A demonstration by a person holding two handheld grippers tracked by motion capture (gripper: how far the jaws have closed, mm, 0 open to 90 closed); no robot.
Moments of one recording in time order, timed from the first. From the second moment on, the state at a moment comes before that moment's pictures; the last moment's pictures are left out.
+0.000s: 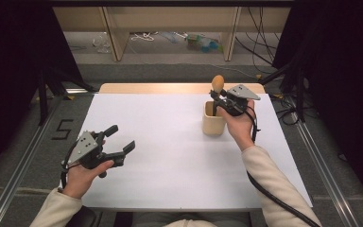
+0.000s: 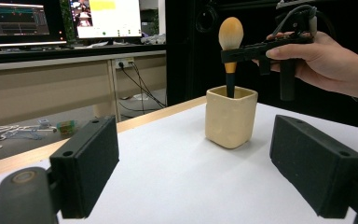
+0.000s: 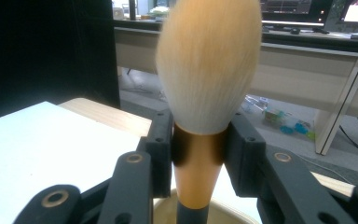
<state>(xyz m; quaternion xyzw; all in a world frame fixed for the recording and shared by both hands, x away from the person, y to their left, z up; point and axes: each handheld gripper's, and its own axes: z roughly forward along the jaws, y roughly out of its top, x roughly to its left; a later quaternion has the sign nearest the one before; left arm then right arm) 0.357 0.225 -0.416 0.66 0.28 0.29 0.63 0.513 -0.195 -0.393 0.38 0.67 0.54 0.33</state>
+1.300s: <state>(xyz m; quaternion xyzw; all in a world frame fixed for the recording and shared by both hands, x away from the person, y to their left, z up) 0.356 0.225 -0.416 0.66 0.28 0.28 0.64 0.518 -0.195 -0.395 0.41 0.66 0.56 0.30</state>
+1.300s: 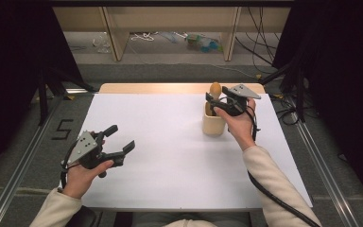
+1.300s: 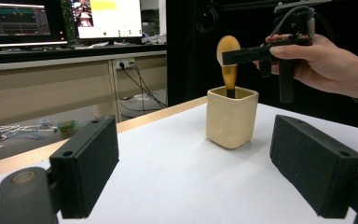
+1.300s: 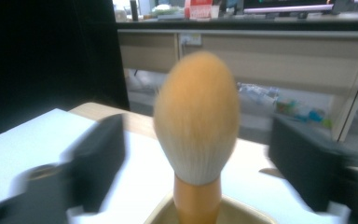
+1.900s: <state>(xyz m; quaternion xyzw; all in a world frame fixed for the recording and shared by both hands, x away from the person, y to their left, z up) 0.356 0.225 -0.415 0.66 0.29 0.28 0.64 0.516 -0.197 -0.392 0.41 0.66 0.54 0.32</state>
